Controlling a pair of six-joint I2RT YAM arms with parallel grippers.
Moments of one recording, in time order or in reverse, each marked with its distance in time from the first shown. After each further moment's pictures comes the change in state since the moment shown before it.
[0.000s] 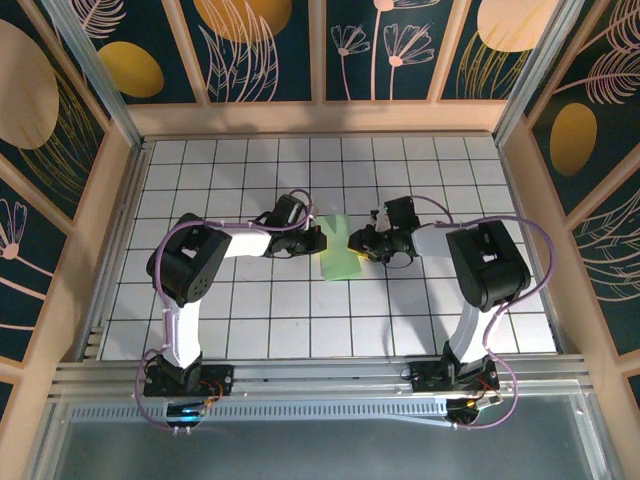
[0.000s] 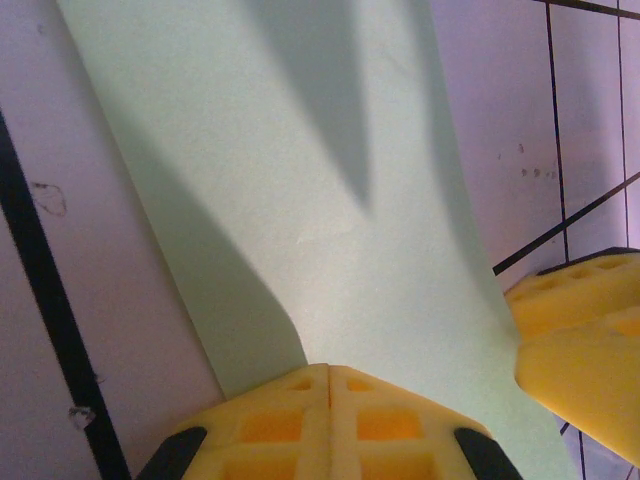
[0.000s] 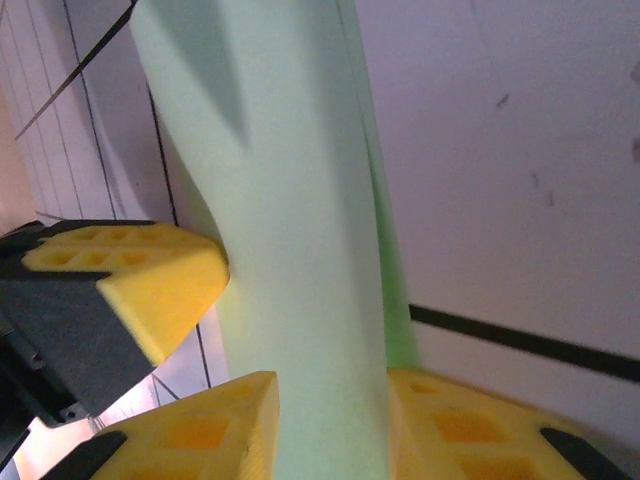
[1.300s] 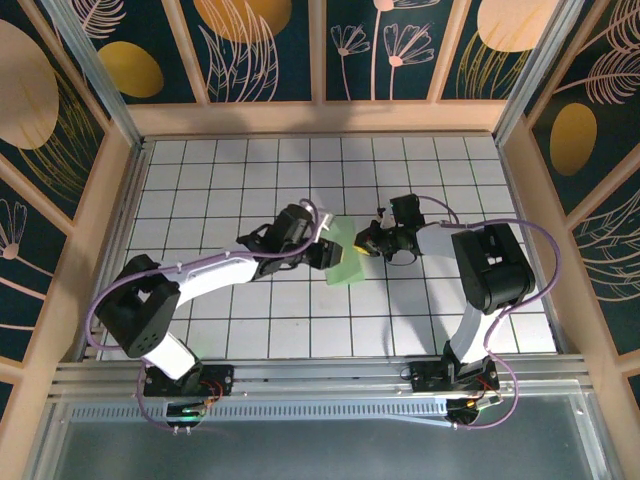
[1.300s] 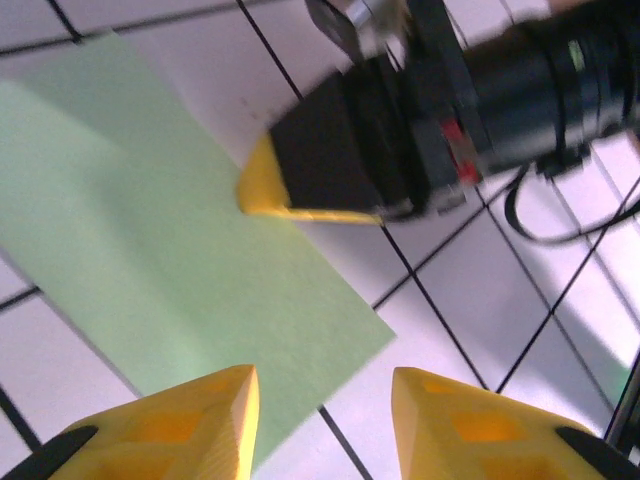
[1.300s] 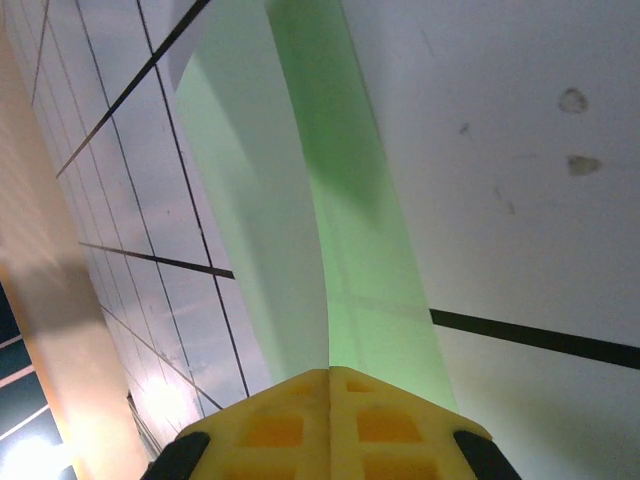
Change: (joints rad) left arm -0.225 -0.406 -0.127 -0.122 -0.182 0.198; right arm -0.027 -0.037 -0.013 -0.005 -0.010 0.112
